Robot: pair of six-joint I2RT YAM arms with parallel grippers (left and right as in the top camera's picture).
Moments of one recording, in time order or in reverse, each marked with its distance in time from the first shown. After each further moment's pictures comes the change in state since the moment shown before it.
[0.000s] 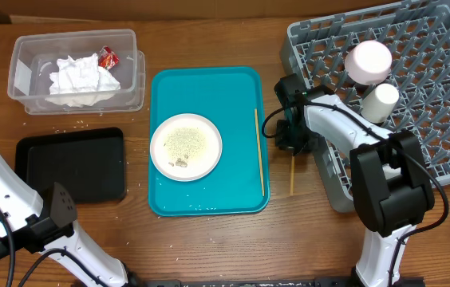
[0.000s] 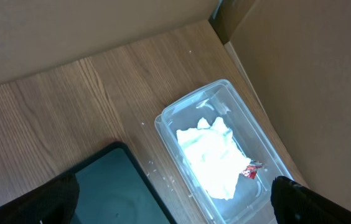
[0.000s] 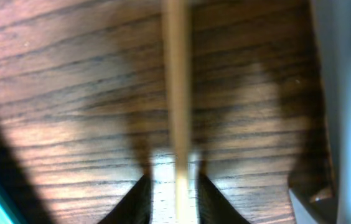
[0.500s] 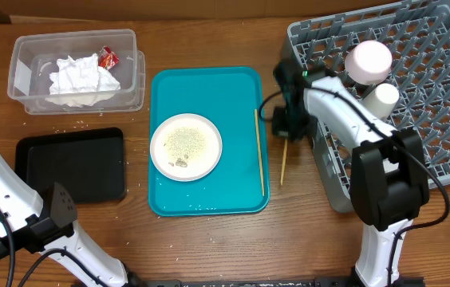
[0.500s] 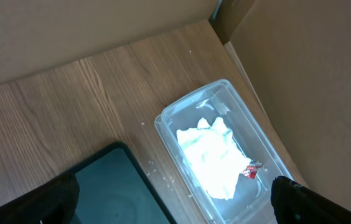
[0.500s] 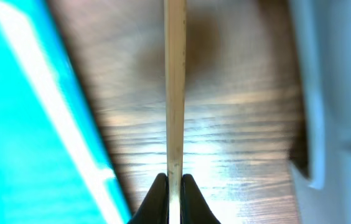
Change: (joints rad) left arm 0.000 0.000 0.000 0.000 0.000 0.000; right arm -0.006 0.038 0.272 -0.228 -0.073 -0.009
